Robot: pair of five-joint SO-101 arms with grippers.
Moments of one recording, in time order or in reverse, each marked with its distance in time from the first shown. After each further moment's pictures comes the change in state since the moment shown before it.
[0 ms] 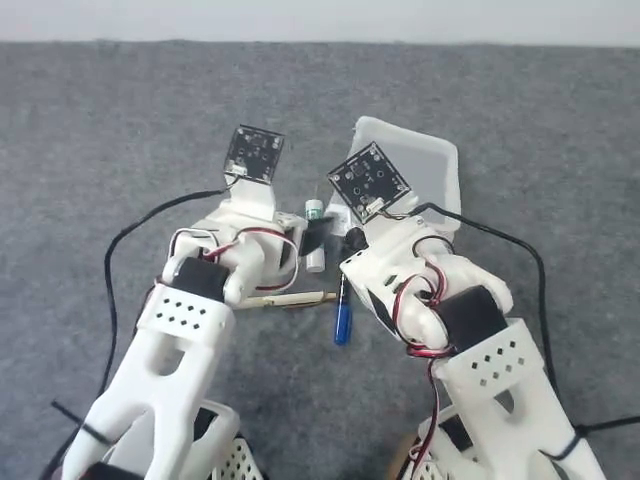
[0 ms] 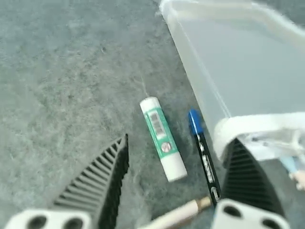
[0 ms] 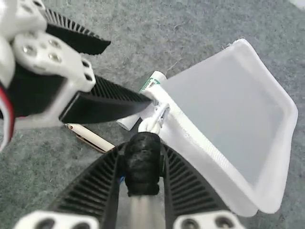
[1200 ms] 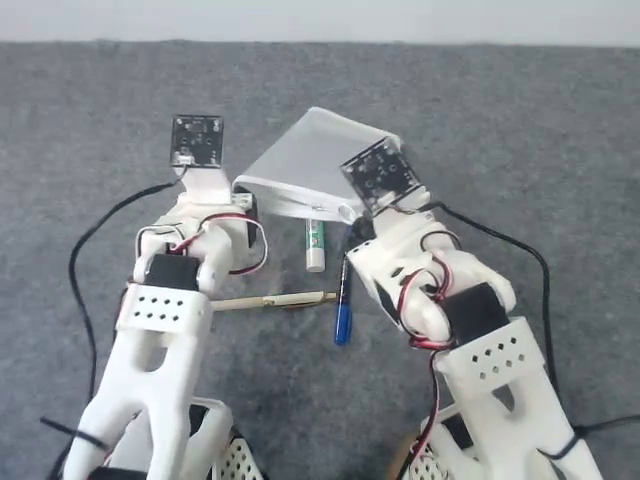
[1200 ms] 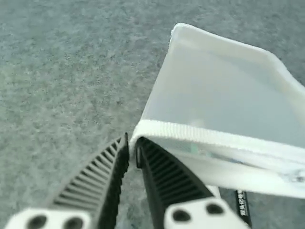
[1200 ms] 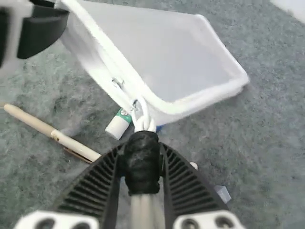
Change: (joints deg) left arm -10.5 0.1 0.0 -3.2 3.7; right arm 4.3 0.1 2.7 -4.9 0.1
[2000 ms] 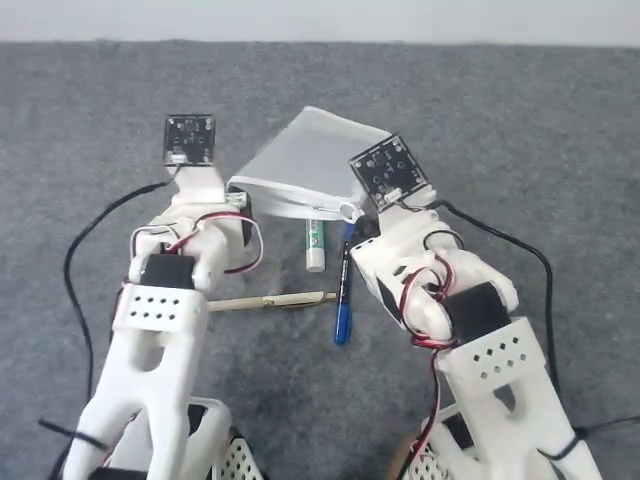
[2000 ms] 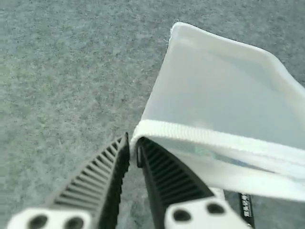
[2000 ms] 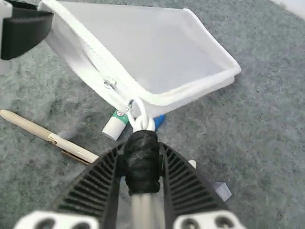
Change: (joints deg) left arm -2.0 0.0 -0.1 0.2 1.5; right arm 1.0 -0.1 0.0 0.0 -2.2
